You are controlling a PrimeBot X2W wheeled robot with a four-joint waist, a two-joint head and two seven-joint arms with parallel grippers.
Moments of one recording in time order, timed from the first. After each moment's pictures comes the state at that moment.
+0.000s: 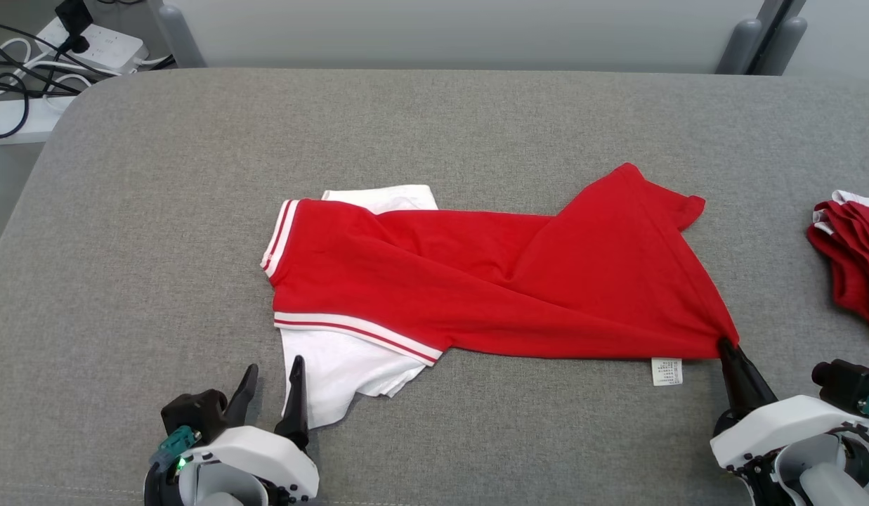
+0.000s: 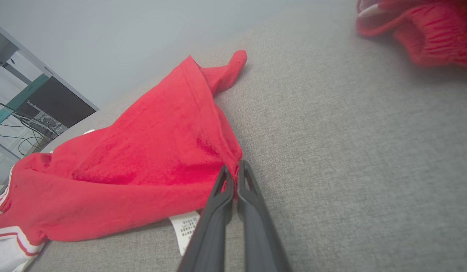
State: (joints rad) left arm -0.21 0.04 -0.19 0.61 -0.46 0.01 -0.26; right arm -0.27 -0.25 0.30 0.63 0.83 0.13 -0.26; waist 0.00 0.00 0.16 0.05
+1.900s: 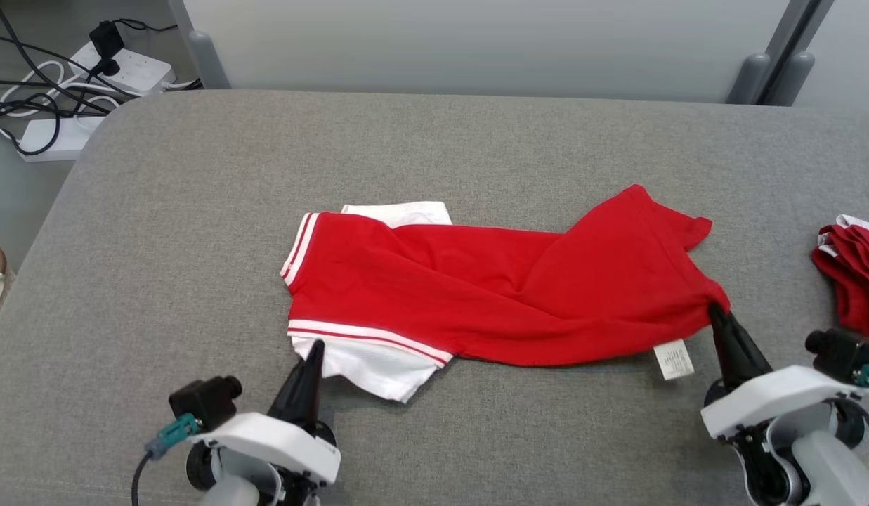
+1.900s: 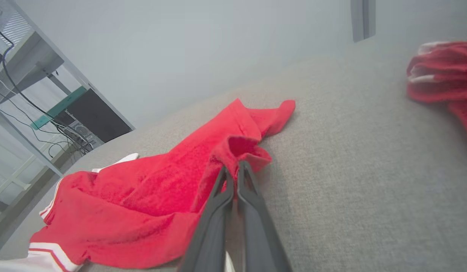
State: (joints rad) left arm -0.22 0.05 -0.32 0.58 -0.76 -0.12 -0.26; right arm -0.30 -0.24 0.30 0.59 0.80 0.13 -0.26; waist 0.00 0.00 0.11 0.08
